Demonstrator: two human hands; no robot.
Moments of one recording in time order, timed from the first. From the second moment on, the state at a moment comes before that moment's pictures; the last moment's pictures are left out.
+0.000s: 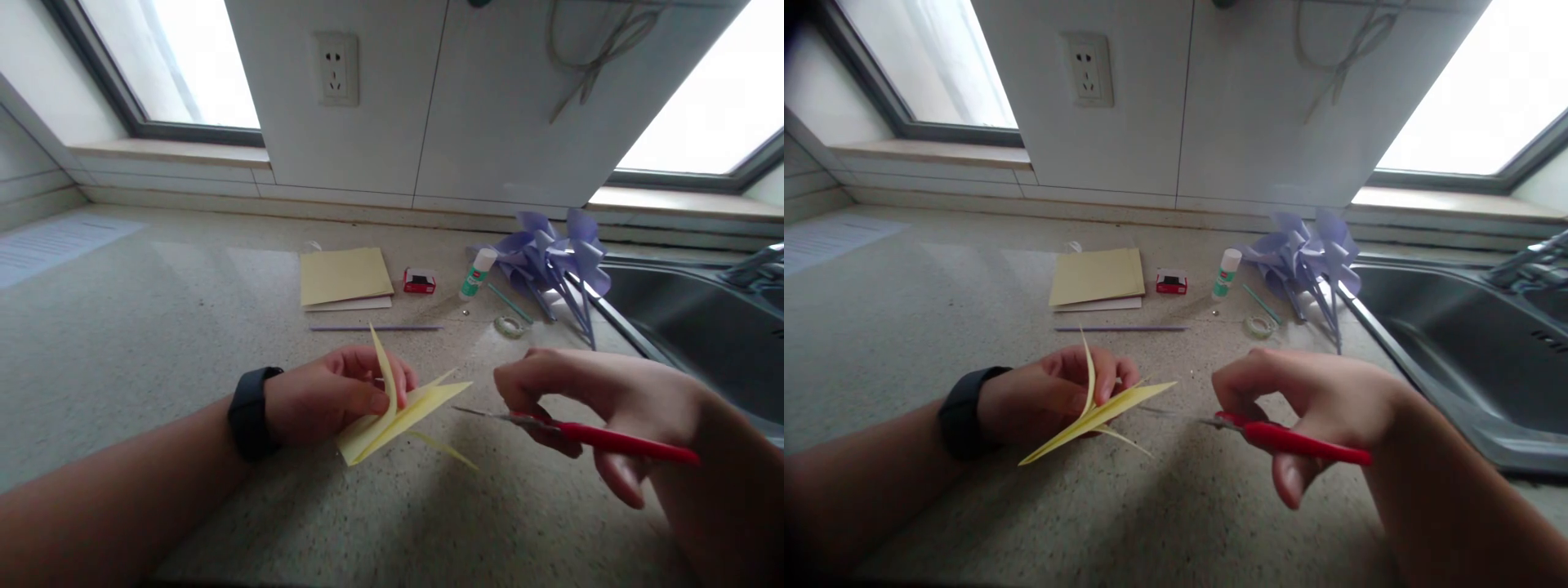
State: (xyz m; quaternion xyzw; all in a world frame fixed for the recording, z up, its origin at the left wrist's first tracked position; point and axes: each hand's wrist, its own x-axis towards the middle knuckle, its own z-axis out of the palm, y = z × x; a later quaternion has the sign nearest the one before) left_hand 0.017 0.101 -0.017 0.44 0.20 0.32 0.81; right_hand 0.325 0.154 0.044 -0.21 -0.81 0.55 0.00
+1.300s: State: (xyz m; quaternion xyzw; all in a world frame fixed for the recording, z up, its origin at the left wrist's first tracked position) left_hand 0.021 0.102 -0.012 0.49 0.19 0.18 0.83; right_hand 0.290 0.136 0.027 -0.18 -0.78 0.60 -0.08
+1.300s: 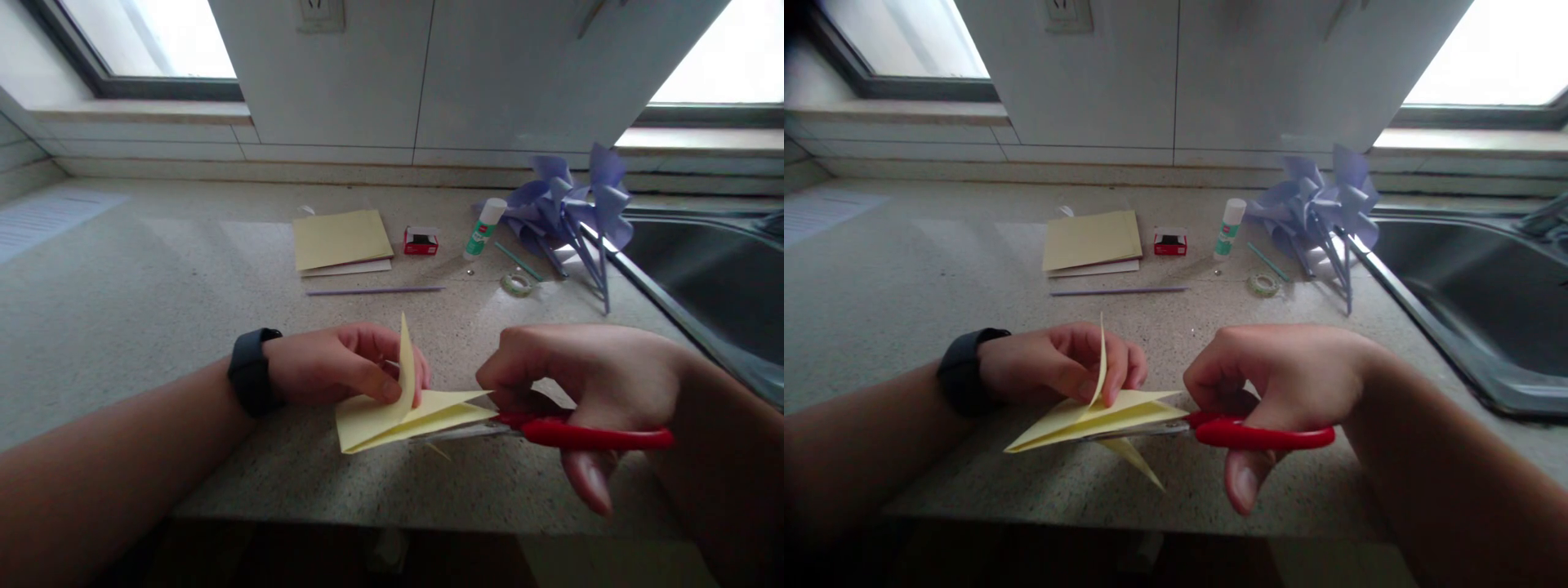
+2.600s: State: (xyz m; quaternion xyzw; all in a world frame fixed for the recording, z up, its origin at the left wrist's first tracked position) left_hand 0.019 0.103 -0.016 0.50 0.20 0.17 0.83; right_hand 0.293 0.135 0.025 -0.20 -0.79 0.58 -0.03
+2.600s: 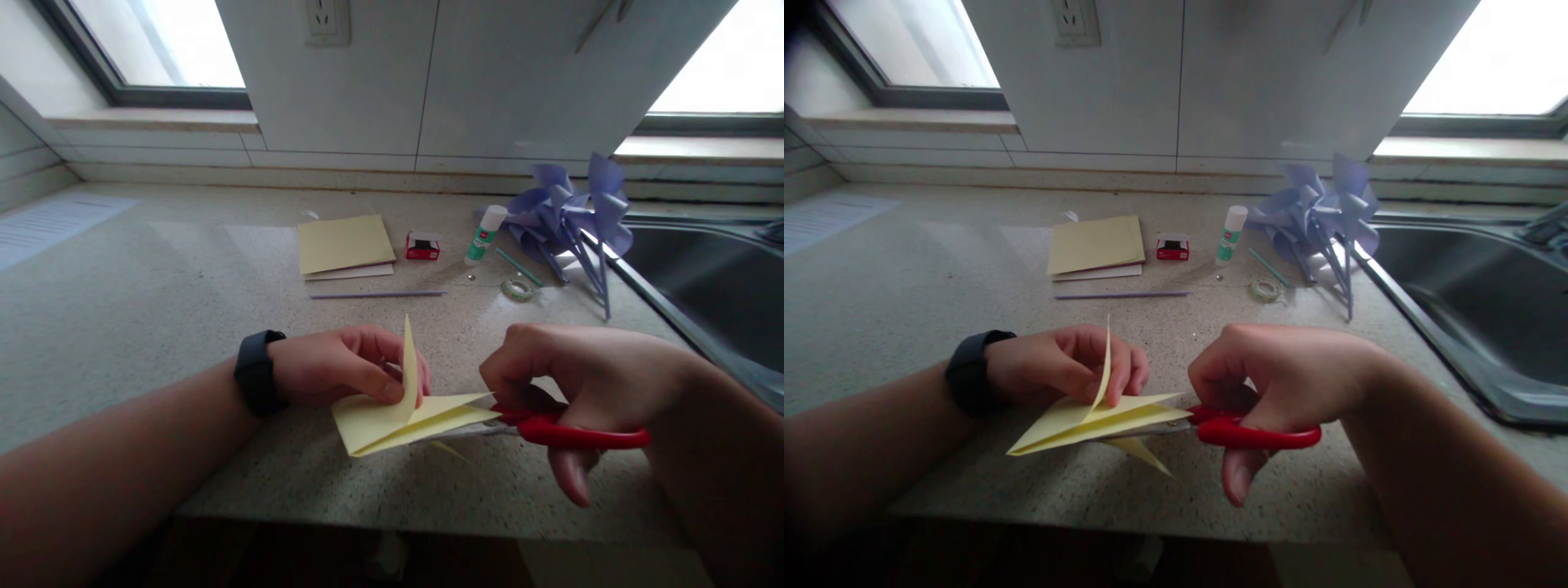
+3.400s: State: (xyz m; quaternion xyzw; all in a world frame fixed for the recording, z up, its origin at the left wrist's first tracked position) left_hand 0.018 0.102 -0.018 0.51 0.19 0.17 0.82; right_hand 0.297 0.136 0.021 -0.20 -0.83 0.52 0.01
